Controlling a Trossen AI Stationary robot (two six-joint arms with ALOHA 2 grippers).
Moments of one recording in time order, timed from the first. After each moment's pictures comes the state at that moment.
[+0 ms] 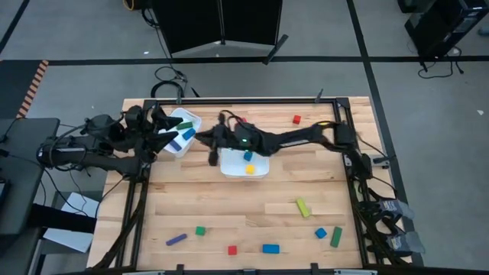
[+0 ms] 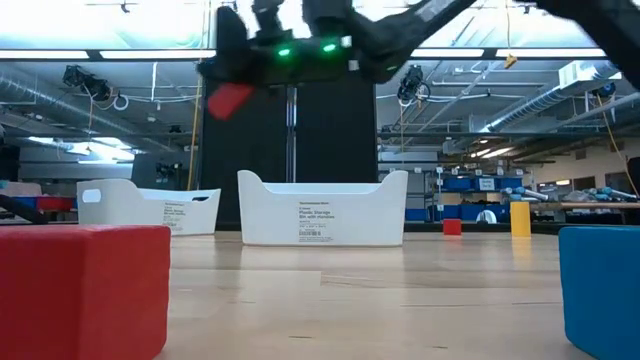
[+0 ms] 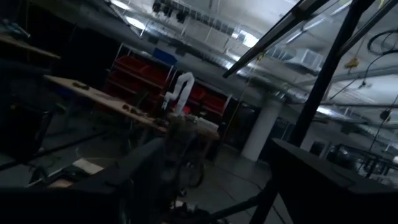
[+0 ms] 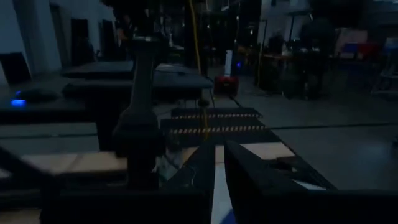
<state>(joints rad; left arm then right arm) -0.03 0.55 0.73 0.16 -0.14 -0.40 -0.11 2.16 1.54 0.66 0.05 -0.01</state>
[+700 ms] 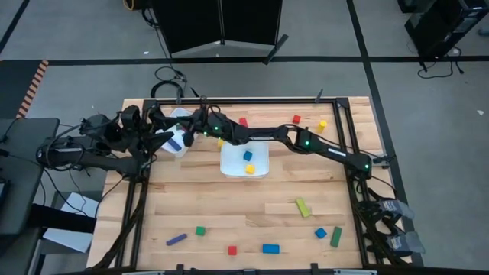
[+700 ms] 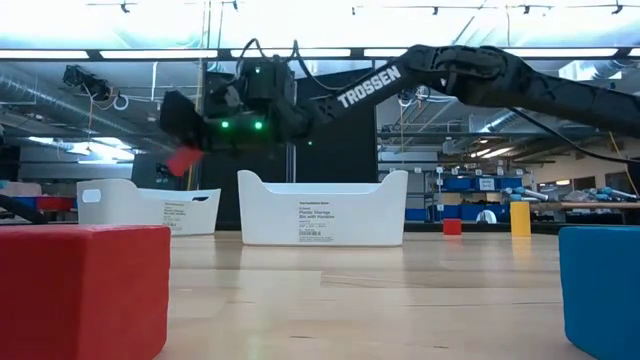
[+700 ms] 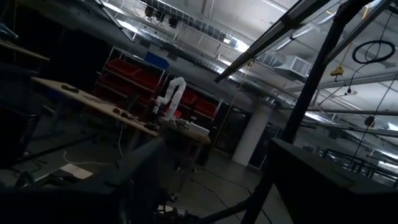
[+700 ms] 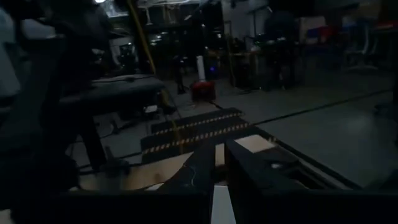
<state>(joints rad) -0.03 0.52 0.73 0.16 -0.12 -0.42 -0.24 2.74 2.31 0.51 0.07 0.16</state>
